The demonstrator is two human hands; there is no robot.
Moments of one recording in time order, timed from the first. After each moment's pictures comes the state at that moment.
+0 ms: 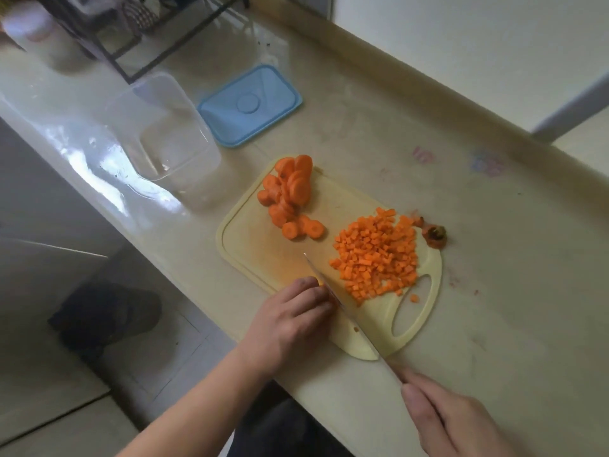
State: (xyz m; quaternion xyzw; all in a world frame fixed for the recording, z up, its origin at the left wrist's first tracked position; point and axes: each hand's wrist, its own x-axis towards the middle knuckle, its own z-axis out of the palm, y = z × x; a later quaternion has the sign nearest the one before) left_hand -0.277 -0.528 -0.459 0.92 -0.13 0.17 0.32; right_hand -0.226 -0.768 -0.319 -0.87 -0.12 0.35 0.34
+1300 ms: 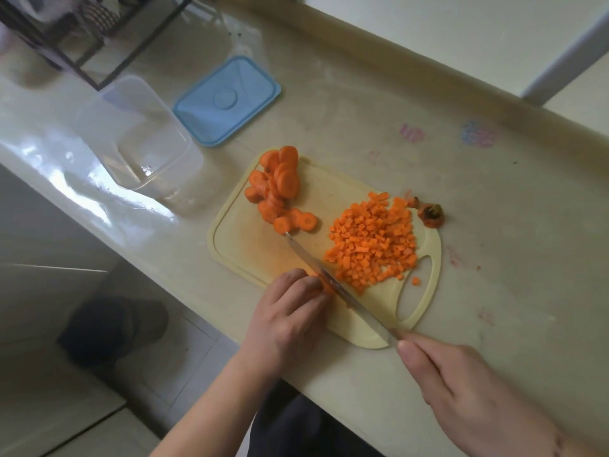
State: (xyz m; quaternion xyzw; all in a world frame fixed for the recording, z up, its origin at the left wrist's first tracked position) left_hand -0.278 -0.531 -0.449 0.93 -0.10 0.20 0.29; right_hand -0.208 -0.758 -0.321 -0.84 -0.18 0.37 0.34
